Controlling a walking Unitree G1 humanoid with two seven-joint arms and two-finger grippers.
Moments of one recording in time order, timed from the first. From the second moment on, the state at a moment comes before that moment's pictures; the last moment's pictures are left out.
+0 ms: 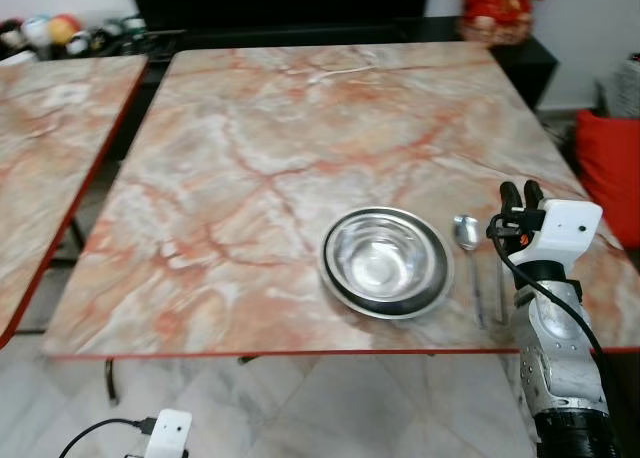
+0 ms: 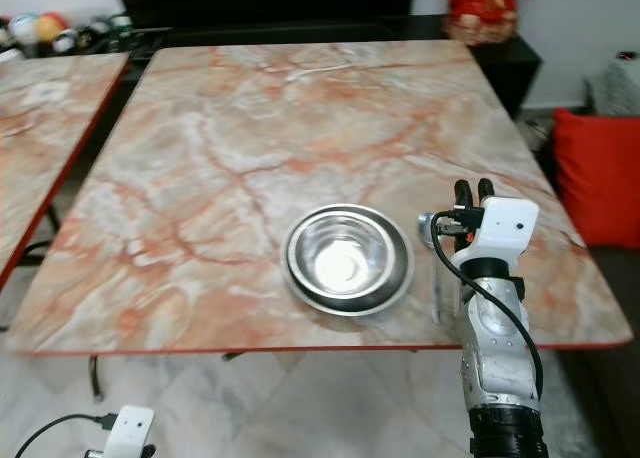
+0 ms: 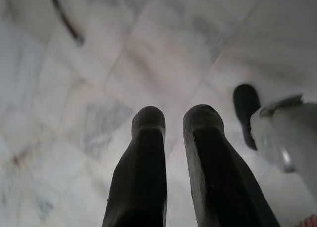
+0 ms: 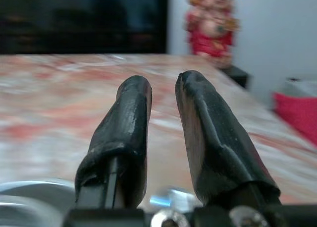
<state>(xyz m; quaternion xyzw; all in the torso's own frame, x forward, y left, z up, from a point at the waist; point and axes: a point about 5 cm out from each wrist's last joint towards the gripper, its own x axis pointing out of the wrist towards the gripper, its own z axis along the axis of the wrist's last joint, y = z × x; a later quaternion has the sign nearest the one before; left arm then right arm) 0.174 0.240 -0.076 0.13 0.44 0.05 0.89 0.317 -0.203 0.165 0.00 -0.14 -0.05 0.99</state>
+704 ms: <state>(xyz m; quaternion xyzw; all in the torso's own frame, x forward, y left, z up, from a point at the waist) 0.169 0.246 -0.077 0.13 0.45 0.06 0.88 0.324 -0.176 0.171 0.03 -0.16 -0.04 0.99</state>
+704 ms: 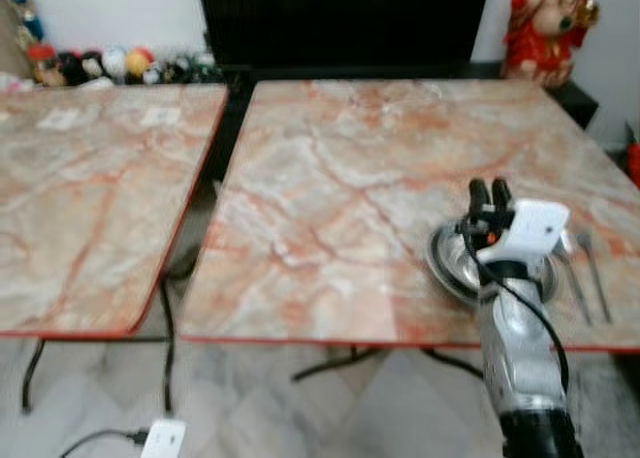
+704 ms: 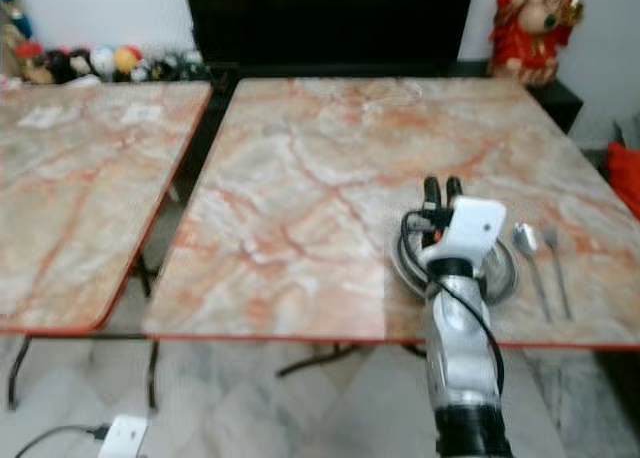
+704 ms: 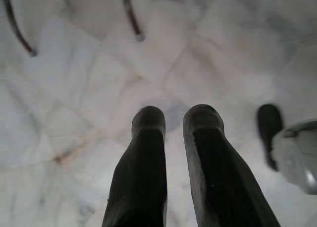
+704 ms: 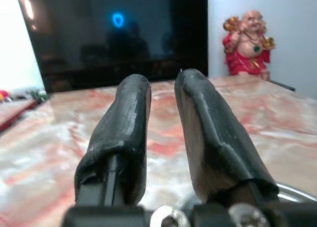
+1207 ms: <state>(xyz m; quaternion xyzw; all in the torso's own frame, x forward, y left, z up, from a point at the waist) 0.167 0.242 -0.079 0.13 0.45 0.06 0.88 0.333 -0.157 0.176 0.04 -0.17 -0.01 0.98</state>
